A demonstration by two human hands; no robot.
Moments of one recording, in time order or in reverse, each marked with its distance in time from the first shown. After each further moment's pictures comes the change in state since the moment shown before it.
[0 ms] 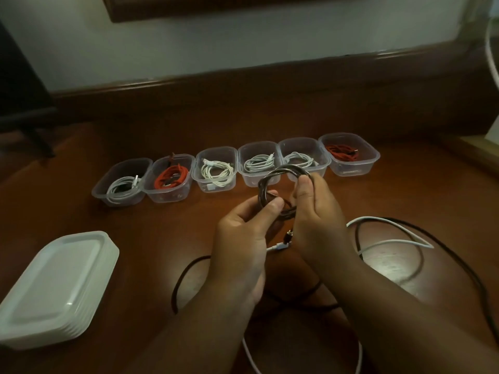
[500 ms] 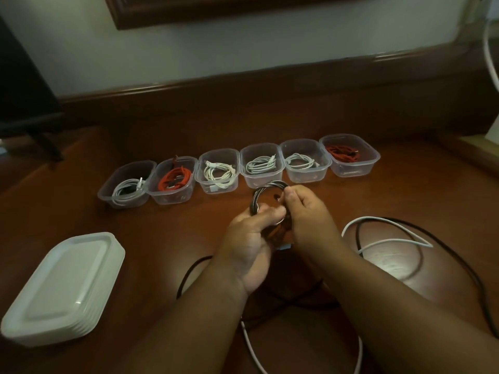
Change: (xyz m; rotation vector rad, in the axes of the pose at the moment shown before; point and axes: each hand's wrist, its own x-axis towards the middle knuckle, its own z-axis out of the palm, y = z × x) left_hand 0.018 -0.005 -0.009 -0.202 -0.187 -0.264; right_hand 0.012 0.027 0.011 0.083 -0.102 0.246
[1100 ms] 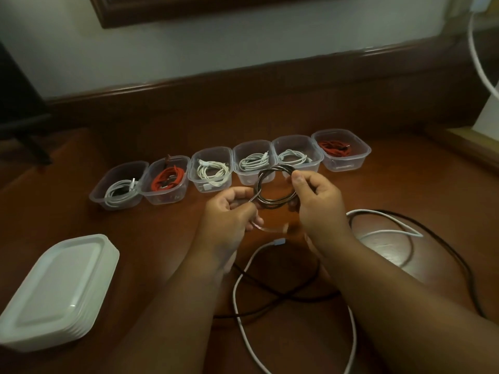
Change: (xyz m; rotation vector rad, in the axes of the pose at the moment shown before) left_hand 0.006 0.019 -0.015 0.576 0.146 0.265; right_hand 0.005 -0.004 -0.016 0.154 0.189 -0.032
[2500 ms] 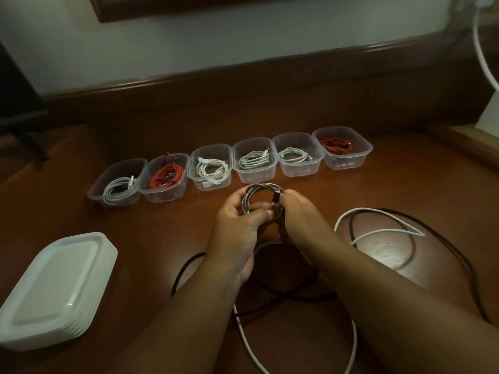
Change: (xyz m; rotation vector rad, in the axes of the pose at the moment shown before) left_hand -0.005 -0.013 0.019 -0.298 0.026 -0.105; right_hand -0.008 0.001 0.010 -0.279 -0.271 0.267
